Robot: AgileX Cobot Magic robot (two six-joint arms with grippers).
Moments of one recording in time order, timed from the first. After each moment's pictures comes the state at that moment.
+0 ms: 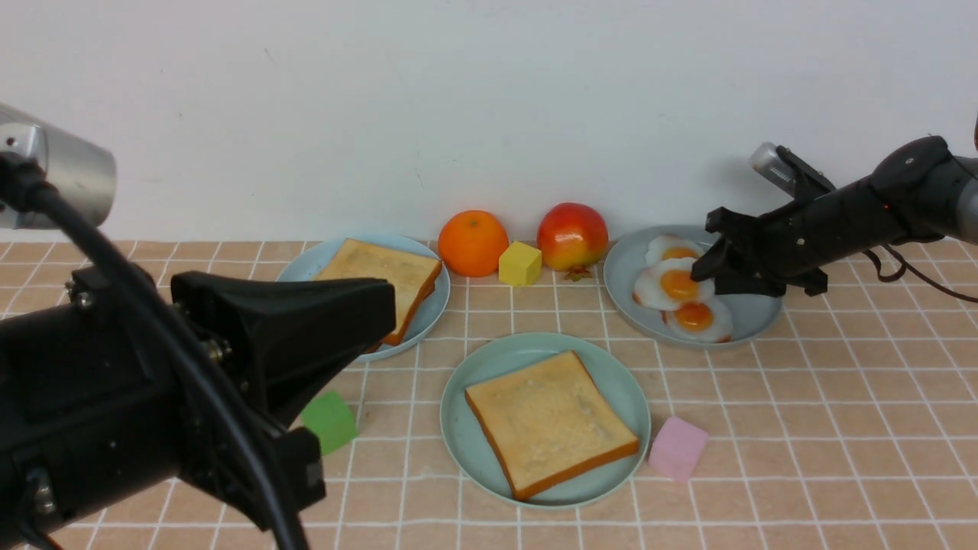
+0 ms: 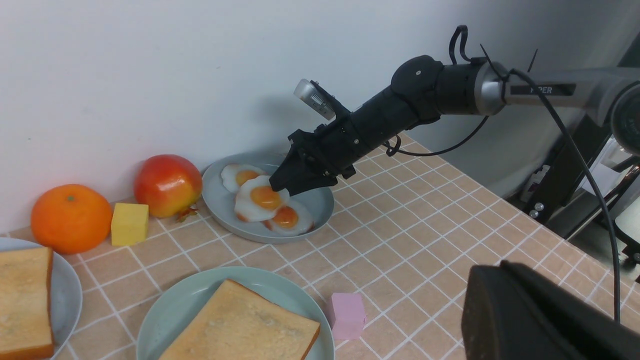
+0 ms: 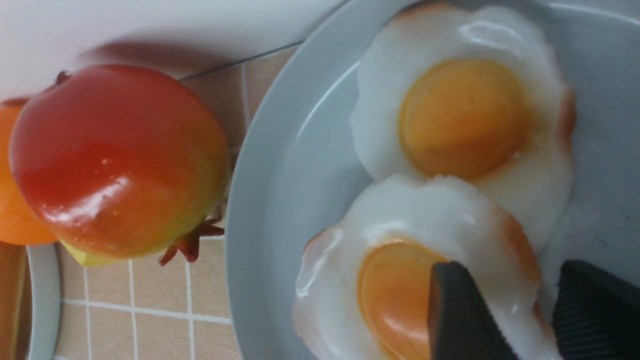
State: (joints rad) right arm -0.06 2.32 -1.80 0.83 0.75 -0.35; left arm -0.84 0.78 -0.69 0.13 0.12 -0.37
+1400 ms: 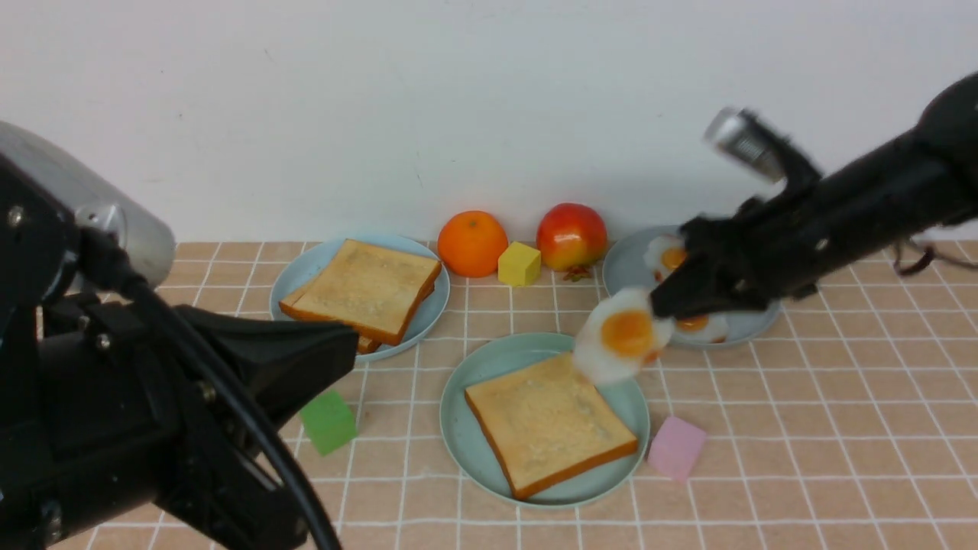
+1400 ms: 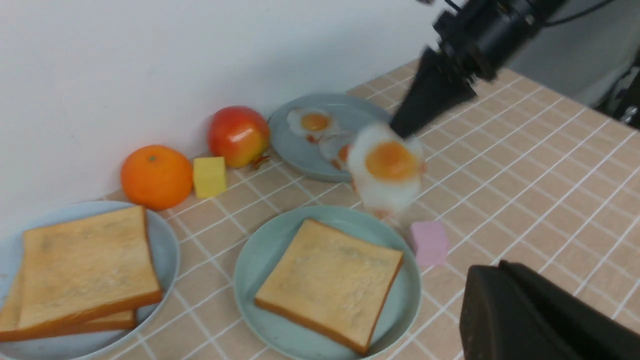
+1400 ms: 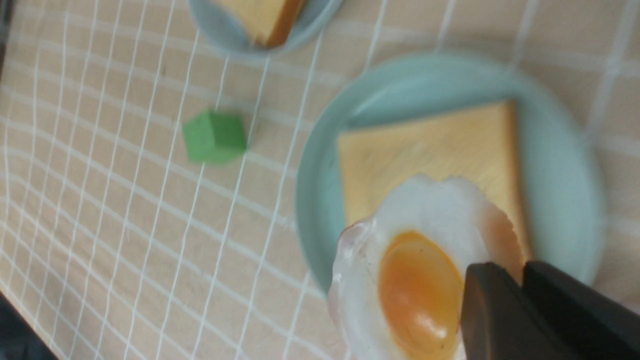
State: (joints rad) right arm 0.16 1.79 -1.30 0.88 0.90 -0.51; left arm -0.84 0.78 -0.69 0.32 0.28 -0.37
